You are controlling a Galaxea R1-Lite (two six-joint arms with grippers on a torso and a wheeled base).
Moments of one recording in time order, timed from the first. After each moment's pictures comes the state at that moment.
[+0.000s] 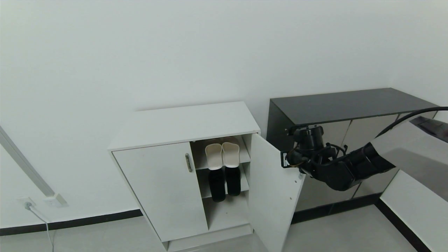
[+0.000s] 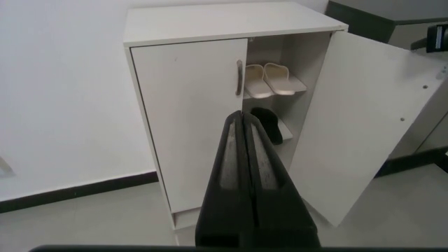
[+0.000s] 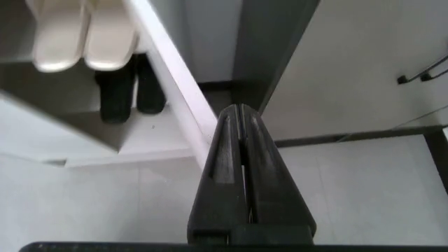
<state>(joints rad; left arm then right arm) 0.00 0.00 0.00 0.00 -0.02 -0.01 0.50 2.19 -1.23 -0.53 -0.33 0.14</state>
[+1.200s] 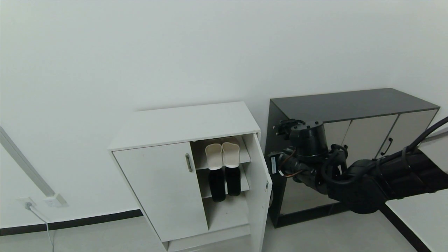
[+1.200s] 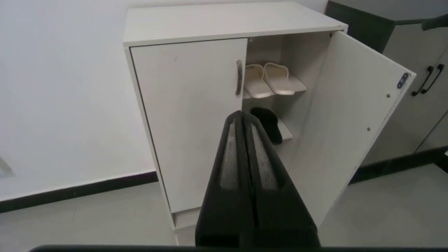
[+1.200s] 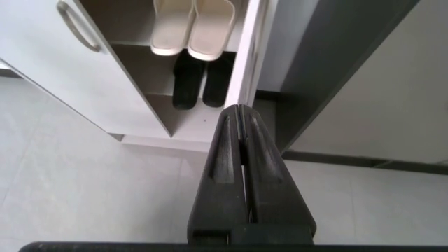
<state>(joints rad) 0.00 0.00 0.00 0.00 -0.02 -0.01 0.69 1.97 -1.07 -0.54 -0.33 0.15</state>
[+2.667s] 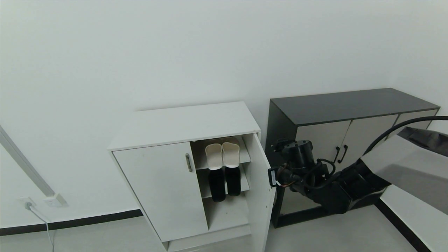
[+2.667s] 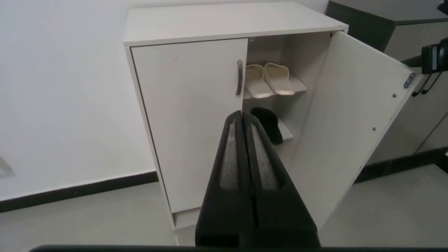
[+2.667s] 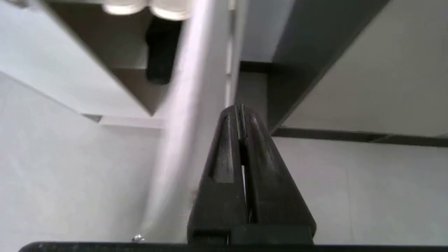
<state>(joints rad) 0.00 0.00 0.00 0.00 -0.02 -0.01 0.60 2.18 -1.09 -0.62 -0.27 0.15</state>
